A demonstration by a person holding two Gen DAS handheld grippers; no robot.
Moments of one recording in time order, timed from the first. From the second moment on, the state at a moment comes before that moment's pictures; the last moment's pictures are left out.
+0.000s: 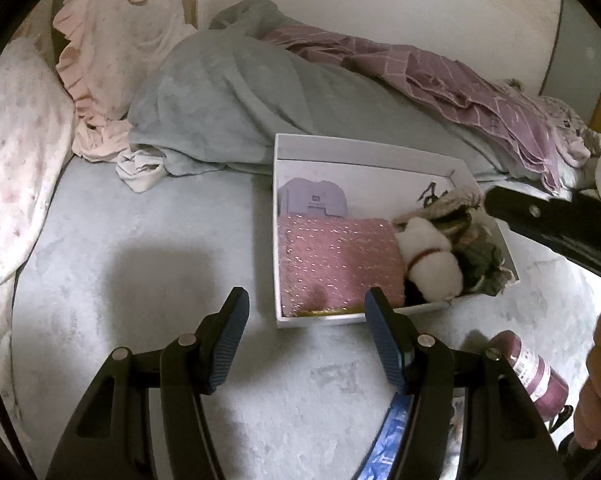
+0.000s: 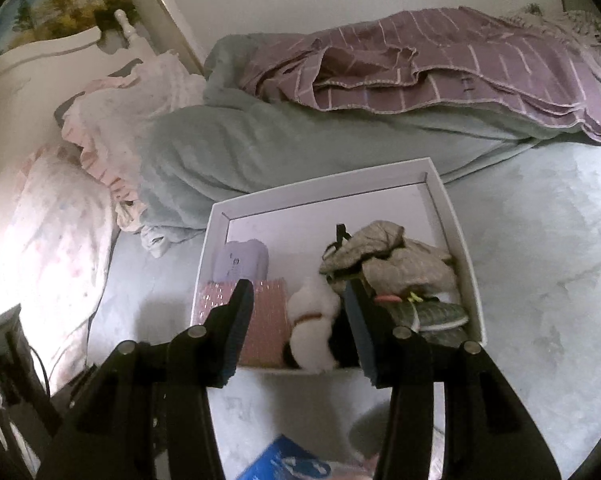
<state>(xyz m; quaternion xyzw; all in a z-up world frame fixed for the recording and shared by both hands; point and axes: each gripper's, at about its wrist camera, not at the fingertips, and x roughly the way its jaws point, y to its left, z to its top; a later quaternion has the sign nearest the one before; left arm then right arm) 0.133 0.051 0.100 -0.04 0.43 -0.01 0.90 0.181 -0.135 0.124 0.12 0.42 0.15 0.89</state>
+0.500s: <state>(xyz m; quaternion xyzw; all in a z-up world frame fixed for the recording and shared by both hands) 0.133 0.016 0.104 -0.02 0.44 -0.05 0.90 0.091 -0.195 0.110 0.04 0.36 0.12 0.92</state>
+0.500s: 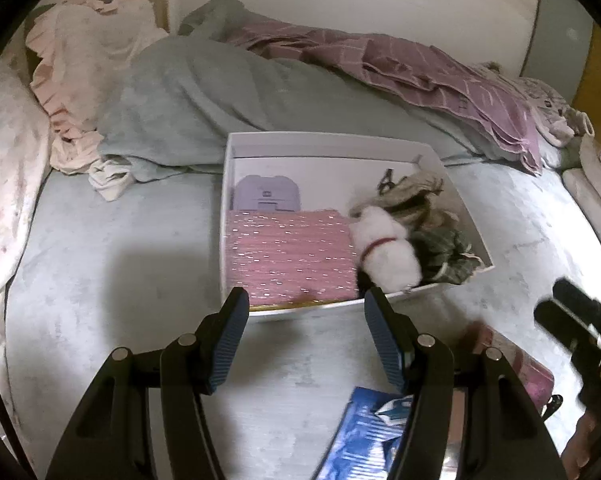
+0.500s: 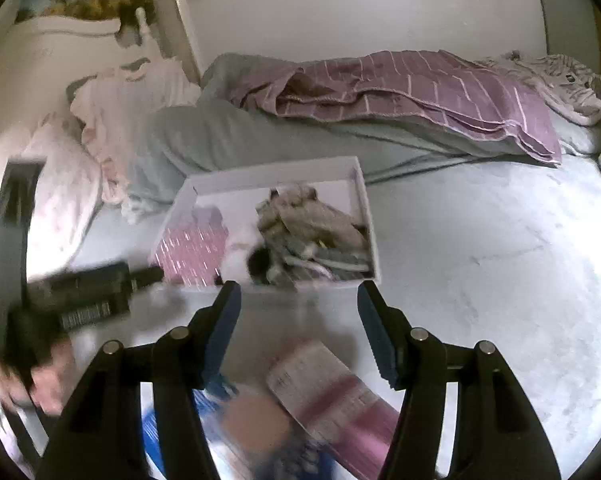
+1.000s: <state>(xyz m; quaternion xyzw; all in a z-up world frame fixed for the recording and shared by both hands) 0.132 -0.025 0.097 0.02 0.47 -0.04 0.88 0.035 -0.224 0.071 0.05 0.39 0.18 0.90</state>
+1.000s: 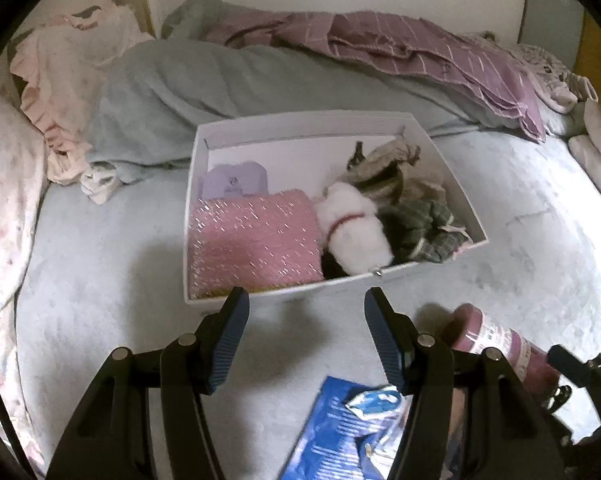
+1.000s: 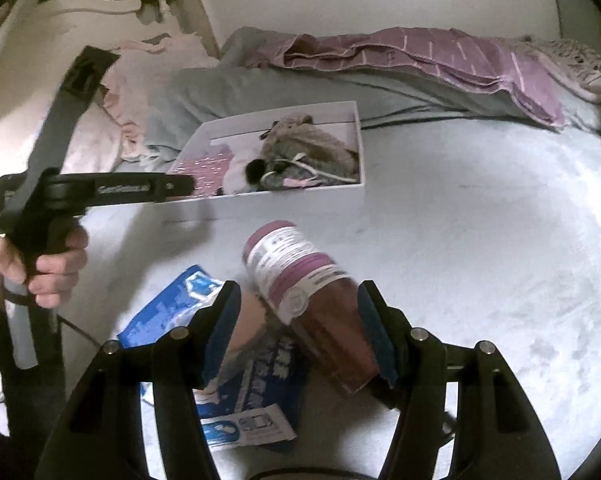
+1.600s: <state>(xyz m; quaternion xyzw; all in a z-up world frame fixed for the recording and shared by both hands) 0.134 -0.039 0.083 0.03 0.52 -0.08 0.85 0.047 -0.233 0.022 0.16 0.45 0.23 0.85</state>
